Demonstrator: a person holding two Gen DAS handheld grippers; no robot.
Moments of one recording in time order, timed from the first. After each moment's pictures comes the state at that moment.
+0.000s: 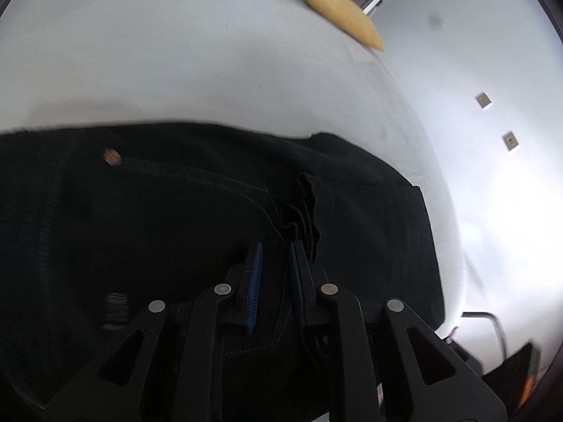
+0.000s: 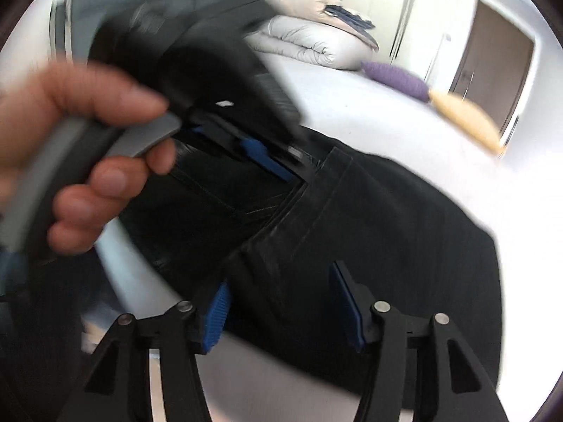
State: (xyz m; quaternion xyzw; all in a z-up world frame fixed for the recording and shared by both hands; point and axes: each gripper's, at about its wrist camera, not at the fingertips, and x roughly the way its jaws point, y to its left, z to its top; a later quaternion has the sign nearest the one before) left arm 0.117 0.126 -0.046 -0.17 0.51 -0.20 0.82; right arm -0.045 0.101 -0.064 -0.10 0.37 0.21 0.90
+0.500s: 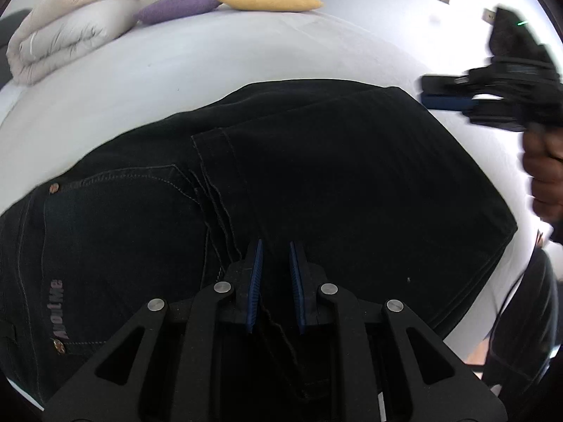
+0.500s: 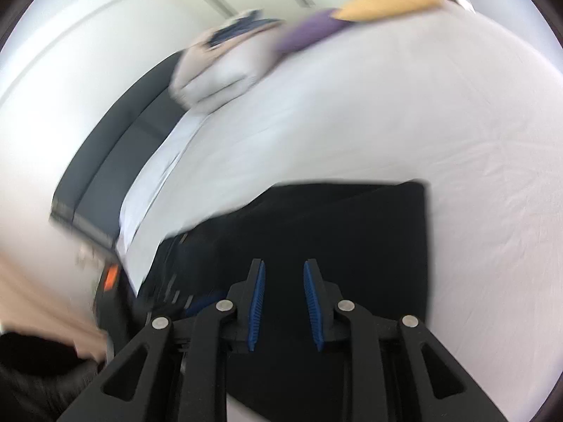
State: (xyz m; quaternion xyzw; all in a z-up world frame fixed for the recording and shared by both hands) left arm 0.071 0.010 -0.059 0.06 0.46 -0.21 0.86; right arm 0.094 -0.130 -0.047 0.26 0.42 0.21 0.84
